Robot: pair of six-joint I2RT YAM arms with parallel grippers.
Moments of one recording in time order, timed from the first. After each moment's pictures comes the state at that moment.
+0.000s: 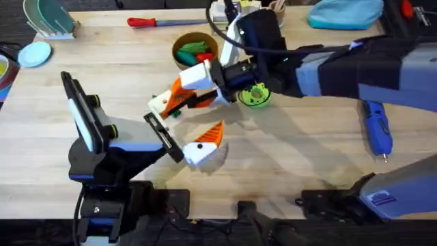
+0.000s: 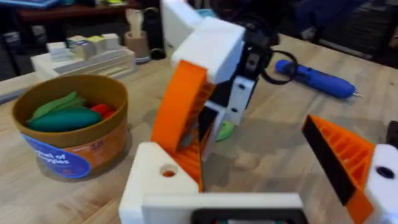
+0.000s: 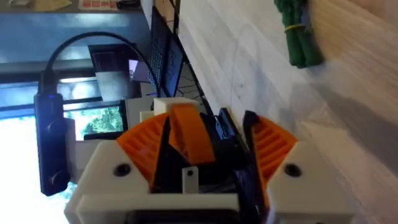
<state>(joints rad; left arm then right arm) 0.00 0.01 0.01 -0.08 0.90 -0.05 0.65 1.75 1.00 0.12 -1.00 0.91</state>
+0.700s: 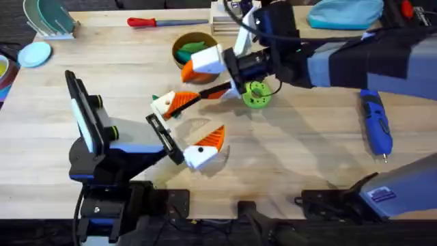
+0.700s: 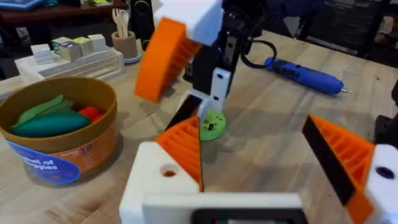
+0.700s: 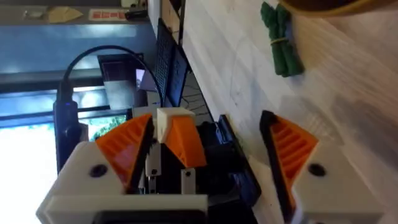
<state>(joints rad) 0.00 0.01 0.01 -0.09 0.94 -0.04 0.55 1.75 1.00 0.12 -1.06 0.89</state>
